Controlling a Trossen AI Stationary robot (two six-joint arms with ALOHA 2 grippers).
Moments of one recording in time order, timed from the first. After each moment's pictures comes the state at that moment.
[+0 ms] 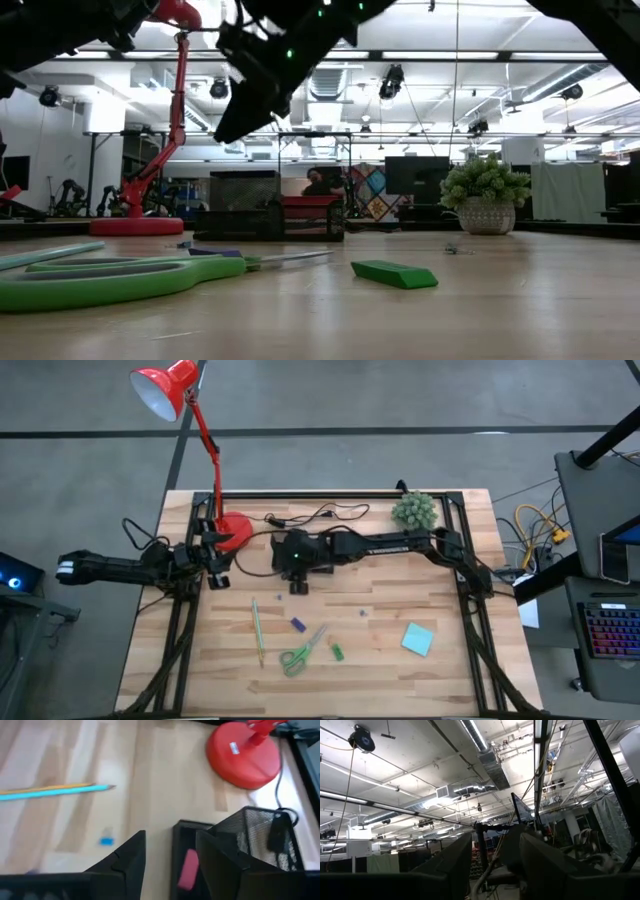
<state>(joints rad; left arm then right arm) 0.00 0.45 0.05 0.95 -0.16 0.35 -0.04 2.19 1.91 -0.50 0.06 -0.18</state>
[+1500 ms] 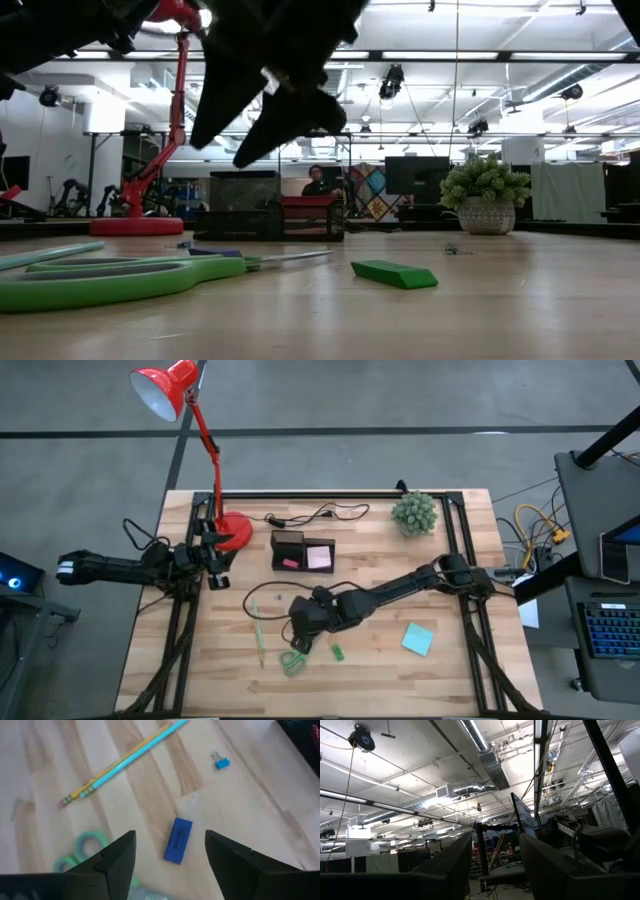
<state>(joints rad) 0.00 0.45 0.05 0.96 -0.16 0.35 0.28 2.19 1.80 -0.55 0.26 0.64</state>
